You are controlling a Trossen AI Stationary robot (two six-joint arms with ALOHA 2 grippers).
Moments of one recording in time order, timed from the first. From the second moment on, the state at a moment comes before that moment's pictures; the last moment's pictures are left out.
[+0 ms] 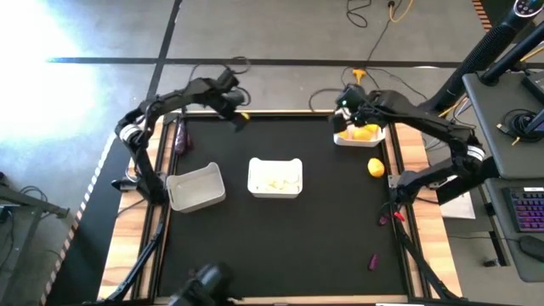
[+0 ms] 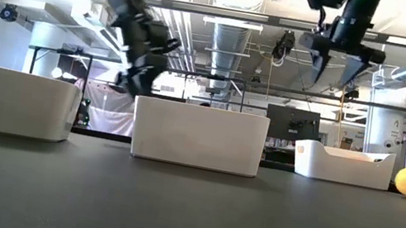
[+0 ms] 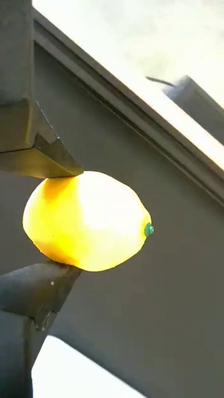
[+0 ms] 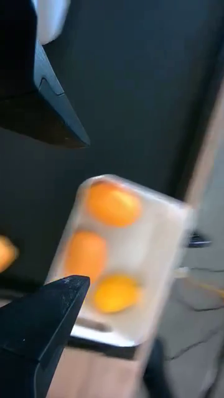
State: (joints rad) left arm 0.84 1.81 1.41 -0.80 0.21 0.12; right arm -0.59 1.37 1.35 -1.14 0.37 0.59
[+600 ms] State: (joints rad) left arm 0.61 2.36 2.00 -0.83 0.26 0.02; right arm -0.53 1.41 1.06 -1.47 0.16 0.88
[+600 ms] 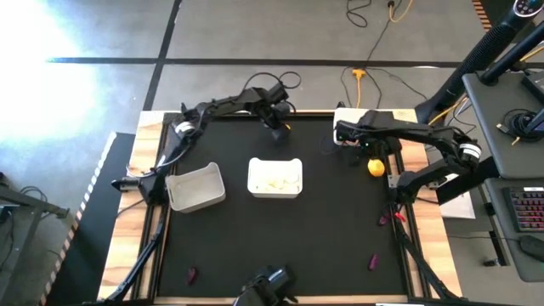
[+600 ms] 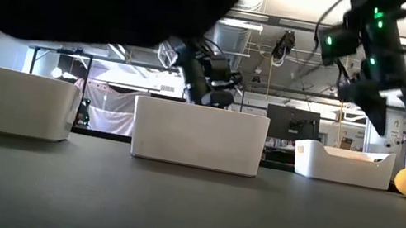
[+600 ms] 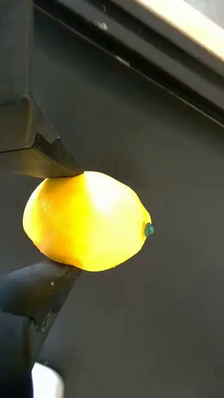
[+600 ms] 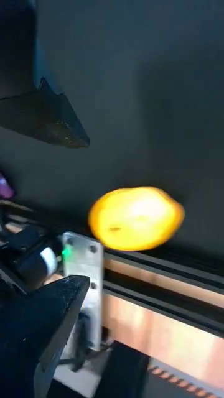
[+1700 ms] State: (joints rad) left arm 0.66 2.21 2.07 -0.89 0.28 0.07; right arm -0.69 1.64 0.77 -1.16 0.17 0.72
